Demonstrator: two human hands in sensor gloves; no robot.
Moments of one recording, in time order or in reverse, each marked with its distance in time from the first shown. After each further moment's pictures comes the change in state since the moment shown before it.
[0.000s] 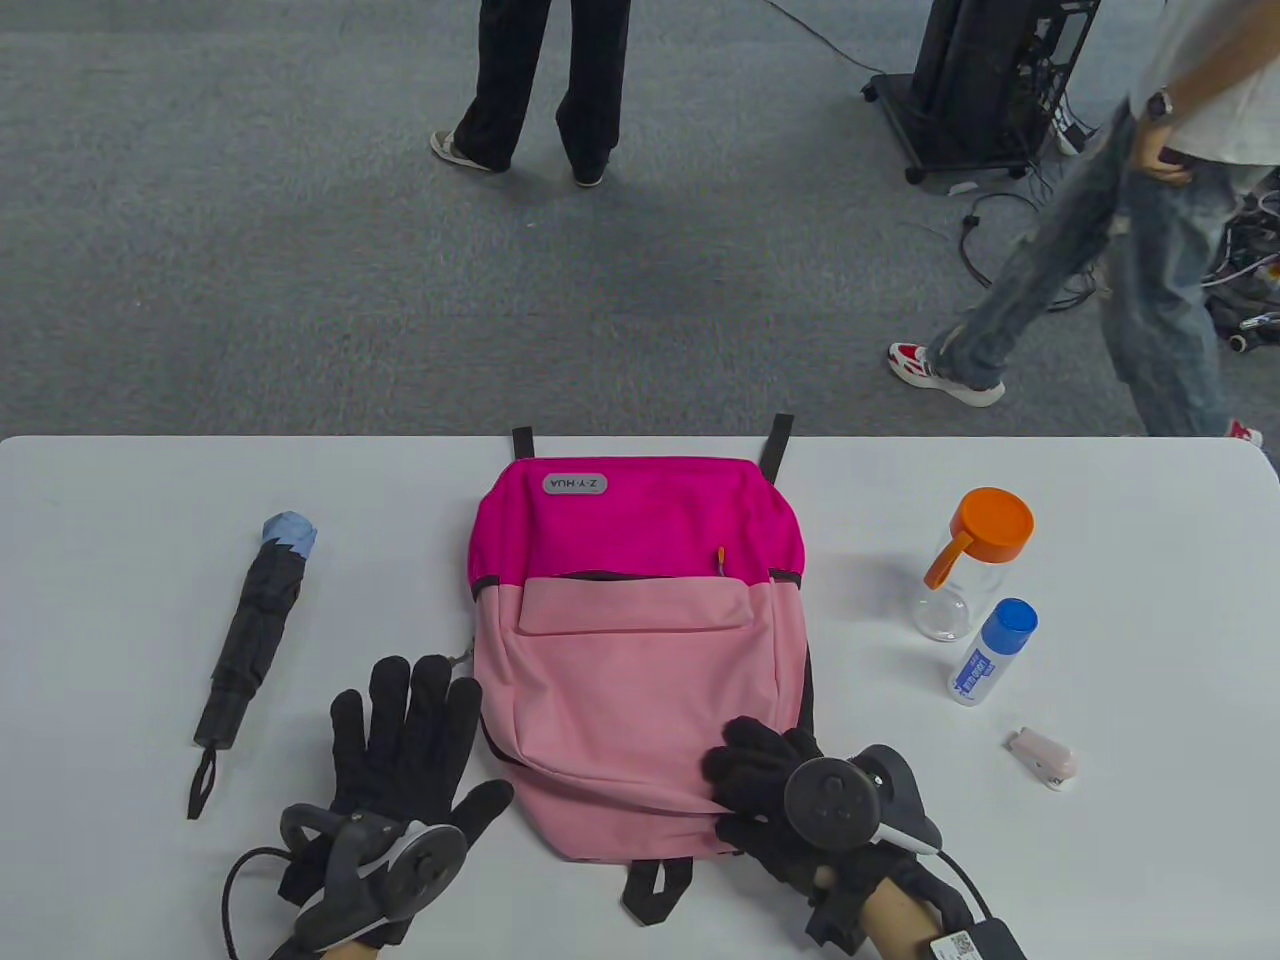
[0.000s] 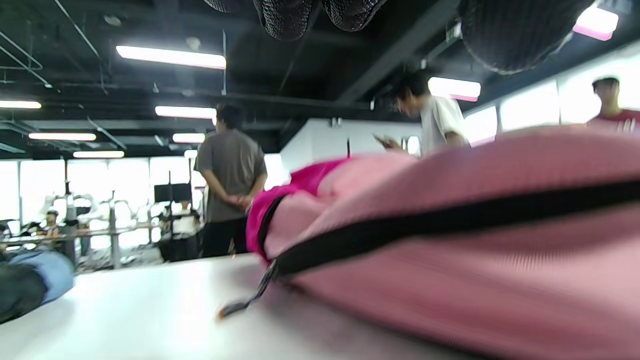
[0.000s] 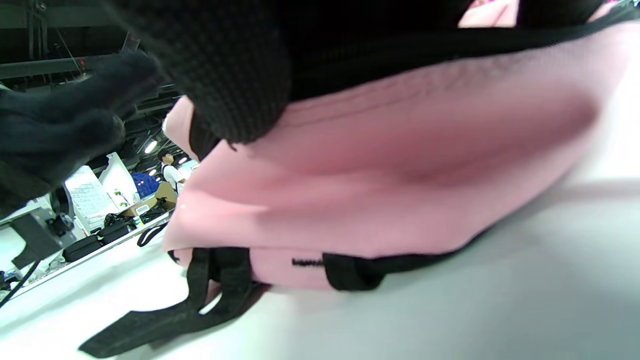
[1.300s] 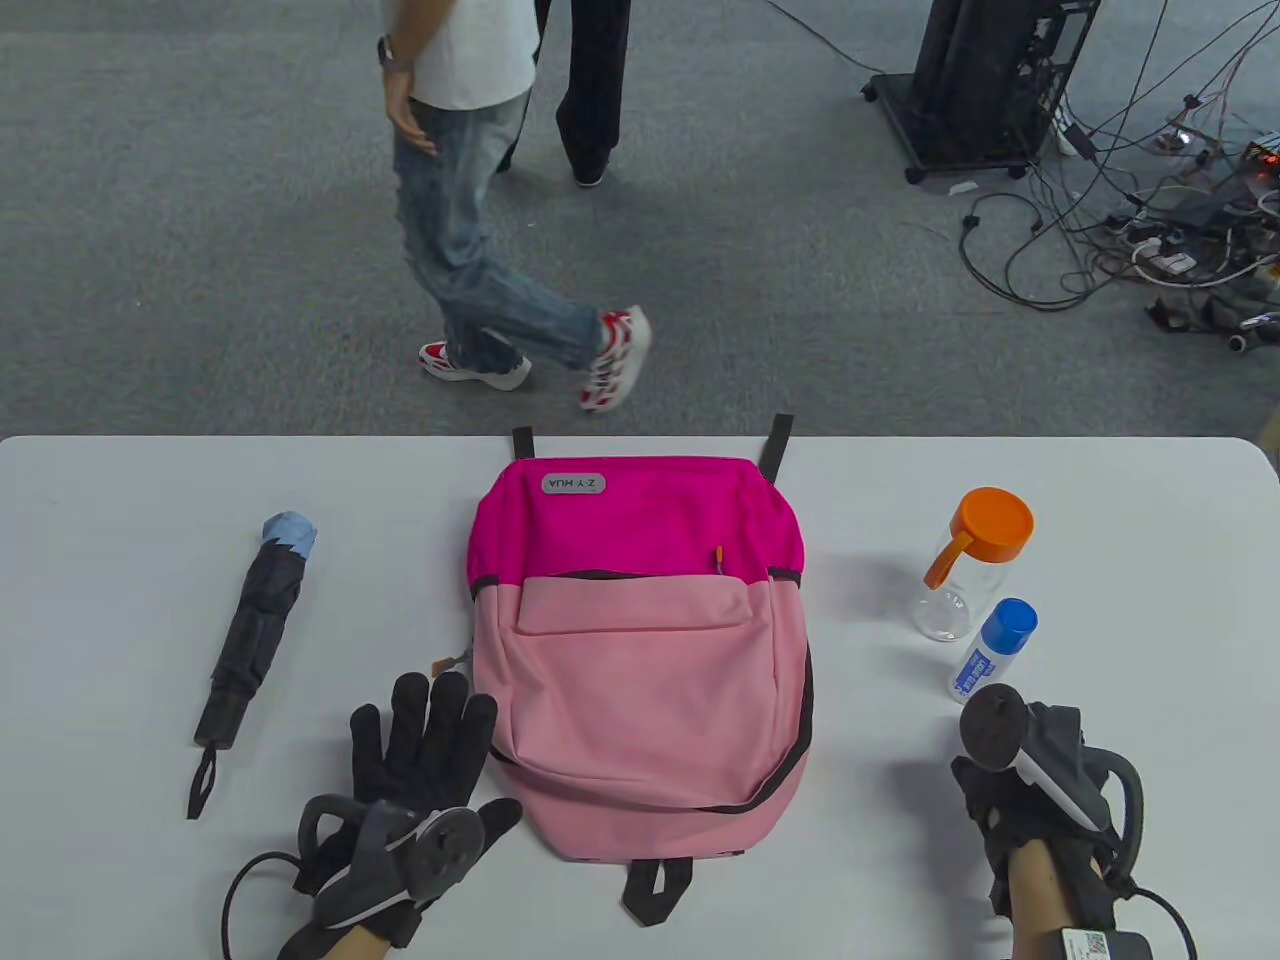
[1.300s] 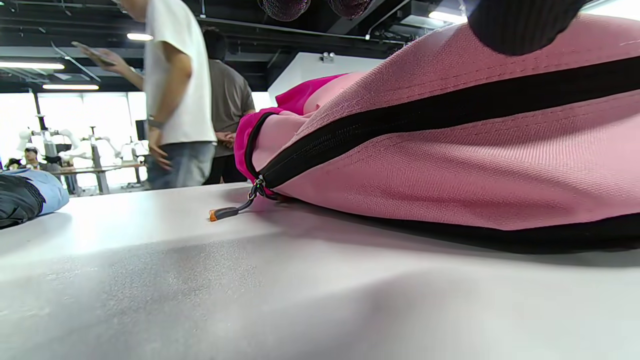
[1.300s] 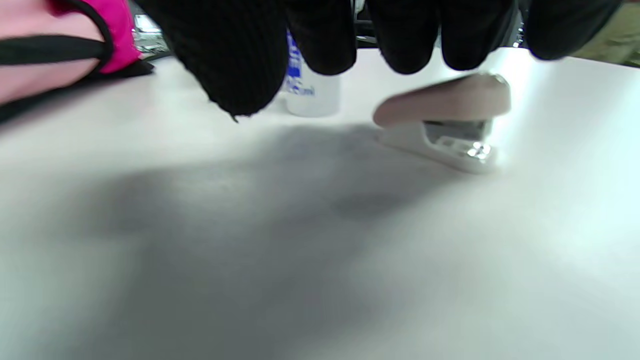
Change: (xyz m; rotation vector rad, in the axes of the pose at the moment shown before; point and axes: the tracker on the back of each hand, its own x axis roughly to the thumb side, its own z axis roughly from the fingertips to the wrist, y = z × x) left_hand 0.003 -0.023 -0.006 -0.163 -0.035 0.053; right_hand -0.138 -0.075 0.074 0.113 0.925 0.363
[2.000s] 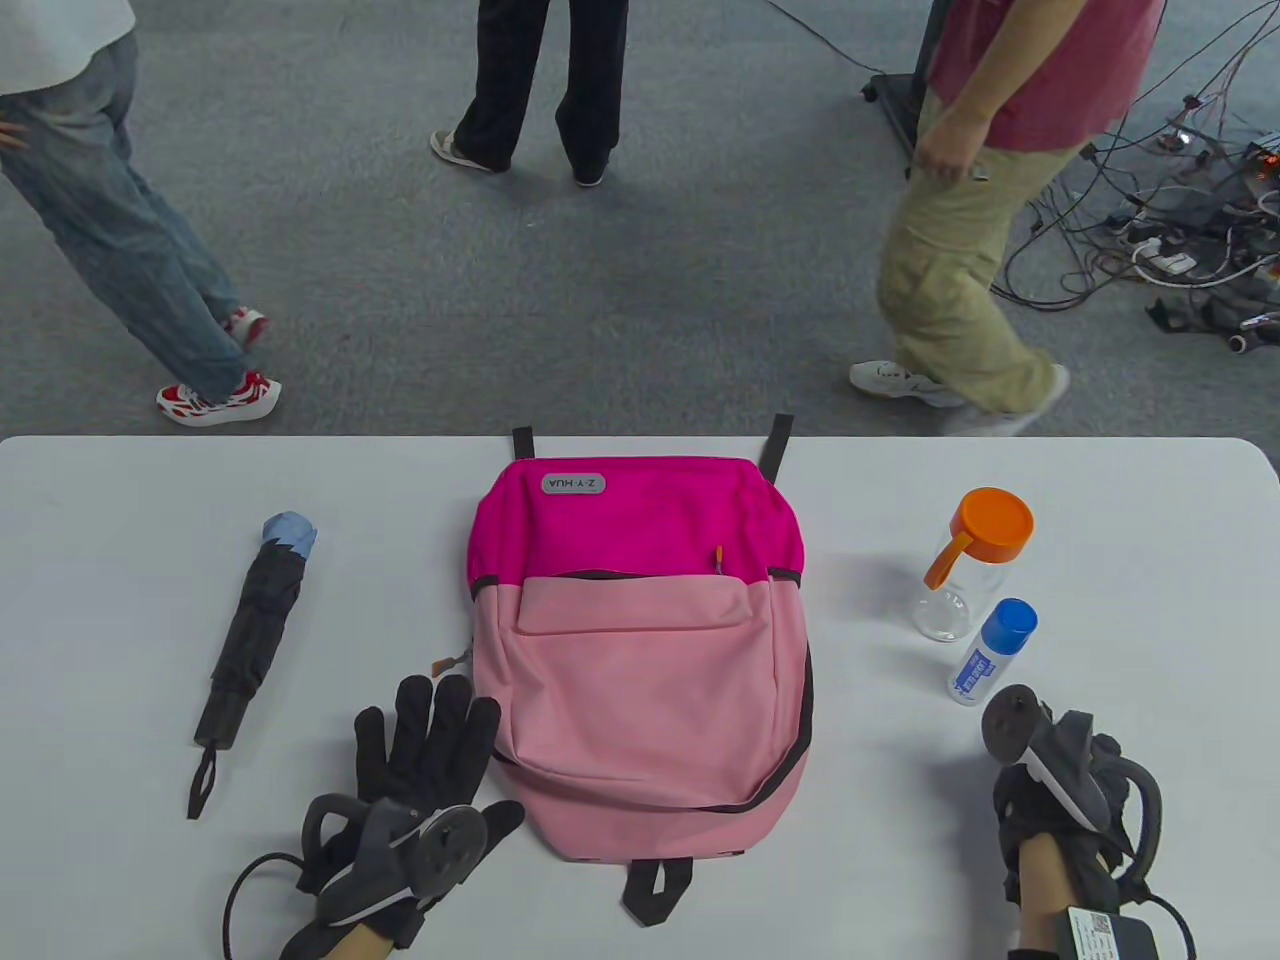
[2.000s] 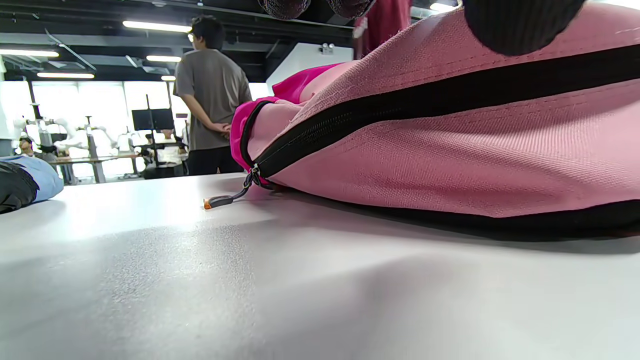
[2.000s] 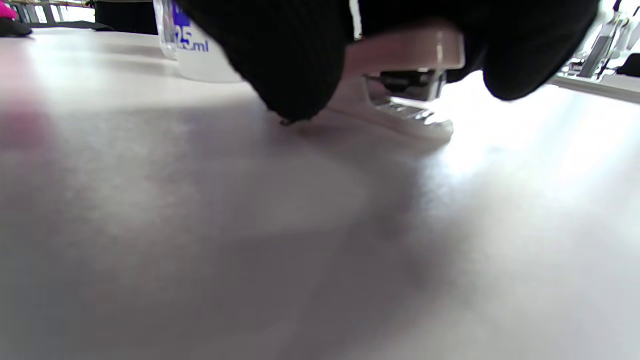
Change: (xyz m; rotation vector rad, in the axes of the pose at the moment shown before) left_hand 0.002 -0.003 -0.001 -0.027 -0.004 0.011; right_hand -0.022 0.019 -0.019 -0.081 0.144 0.079
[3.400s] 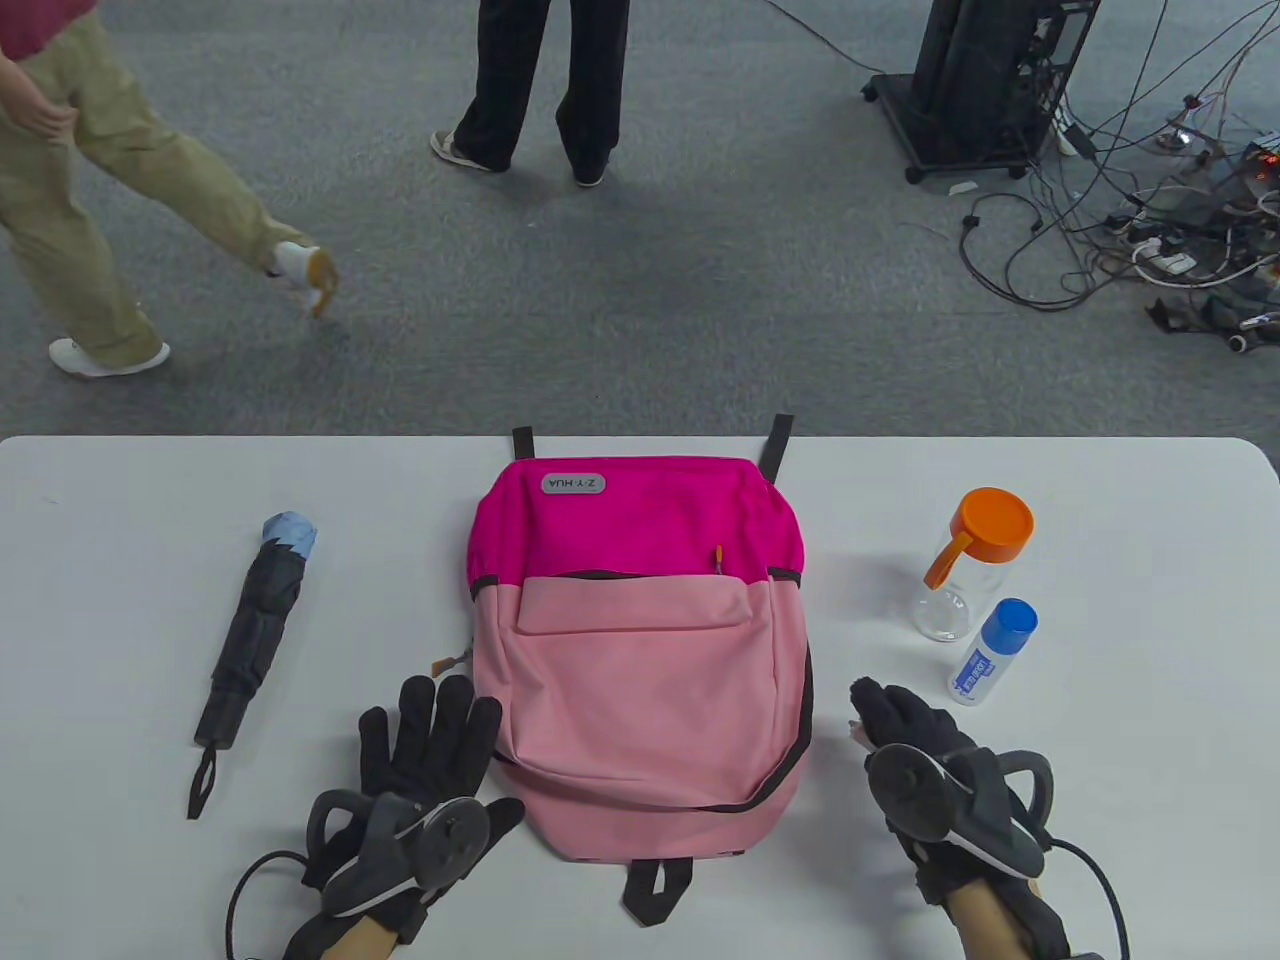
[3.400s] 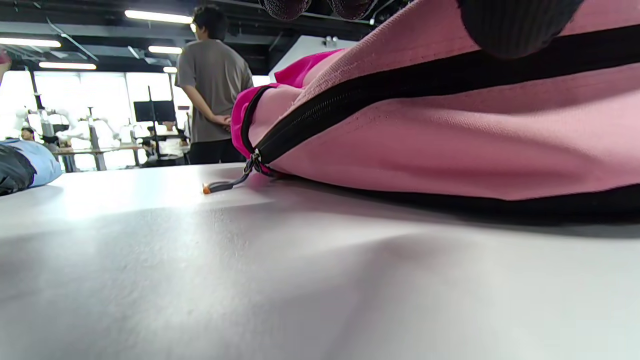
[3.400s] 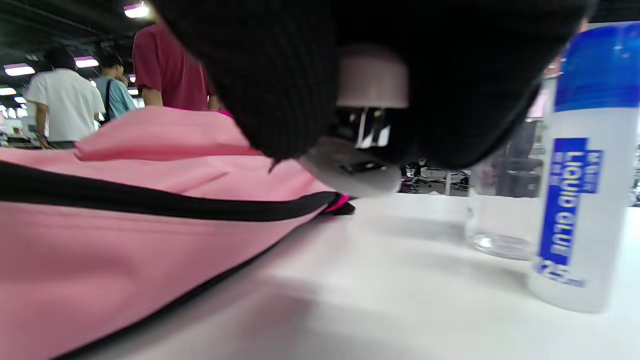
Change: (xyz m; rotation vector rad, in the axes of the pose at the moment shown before) left_hand -0.002 -0.003 -0.007 -0.003 0.013 0.011; right_hand 0.093 -0.069 0.098 -0.371 -0.633 -0.154
